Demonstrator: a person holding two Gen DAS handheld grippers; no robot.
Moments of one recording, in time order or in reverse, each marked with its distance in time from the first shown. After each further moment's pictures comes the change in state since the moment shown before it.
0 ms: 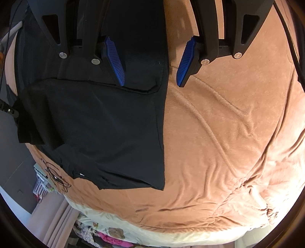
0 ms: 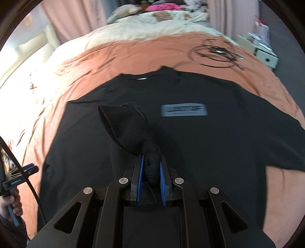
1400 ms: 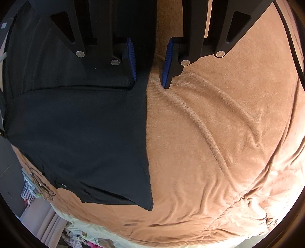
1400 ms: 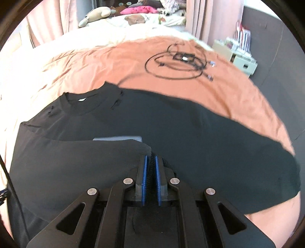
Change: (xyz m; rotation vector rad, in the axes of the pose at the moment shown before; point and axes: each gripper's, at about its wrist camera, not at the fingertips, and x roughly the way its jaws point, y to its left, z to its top) left arm 0.042 0.010 -0.002 -0.024 0.074 0.079; right arm 0.092 -0.069 0.081 -0.008 -0.045 -0.226
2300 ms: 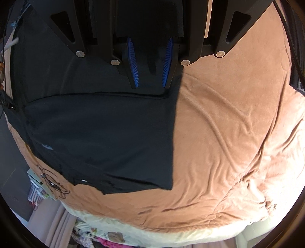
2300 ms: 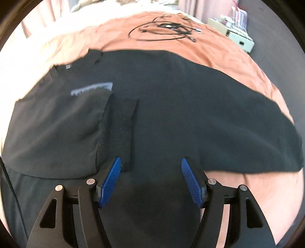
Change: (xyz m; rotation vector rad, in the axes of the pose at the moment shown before) left arm -0.059 -0.058 -0.004 0.040 -0.058 0.007; right arm 0.029 -0.047 -0.073 0.059 0.149 0.035
